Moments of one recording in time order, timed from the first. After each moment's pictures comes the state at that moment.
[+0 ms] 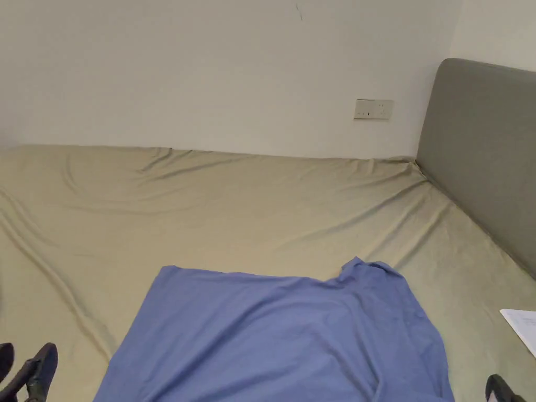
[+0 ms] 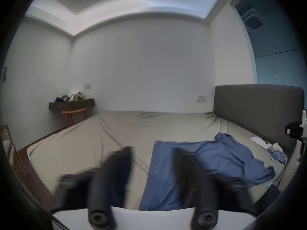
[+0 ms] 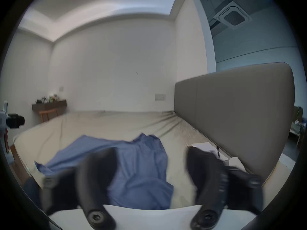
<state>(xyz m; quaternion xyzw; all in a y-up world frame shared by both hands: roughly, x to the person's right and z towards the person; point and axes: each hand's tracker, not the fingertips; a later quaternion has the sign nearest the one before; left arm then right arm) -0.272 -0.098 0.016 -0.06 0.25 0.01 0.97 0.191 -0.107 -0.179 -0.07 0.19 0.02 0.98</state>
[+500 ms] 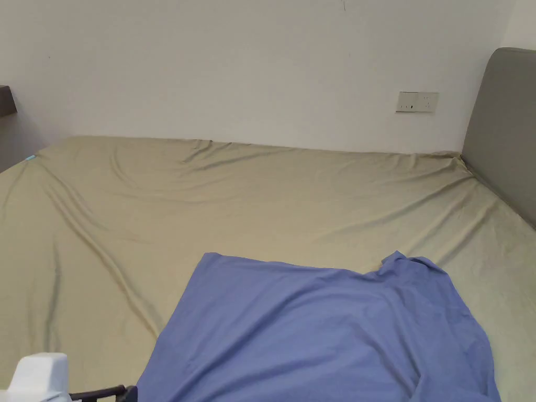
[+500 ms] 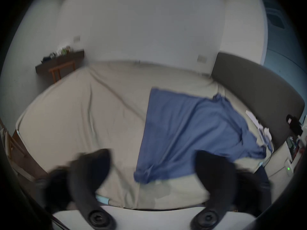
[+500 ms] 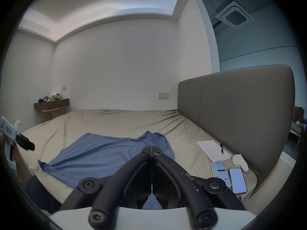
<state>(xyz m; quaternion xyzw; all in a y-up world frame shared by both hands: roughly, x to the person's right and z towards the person) -0.361 -0.179 -0.011 -0.35 0.17 0.13 0.91 0.168 -0.116 -0.167 -0.10 0.19 0.04 0.98</state>
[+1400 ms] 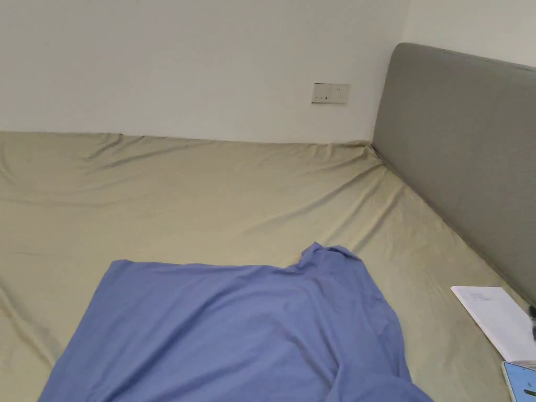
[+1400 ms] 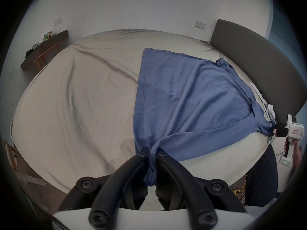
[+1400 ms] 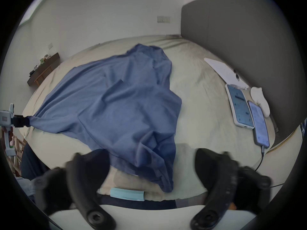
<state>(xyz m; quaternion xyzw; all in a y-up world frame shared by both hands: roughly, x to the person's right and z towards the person) -0.351 -0.213 -0.044 -0.44 0.14 0.12 0.88 0.187 -0.243 -0.264 -0.45 0.19 0.08 0.87</state>
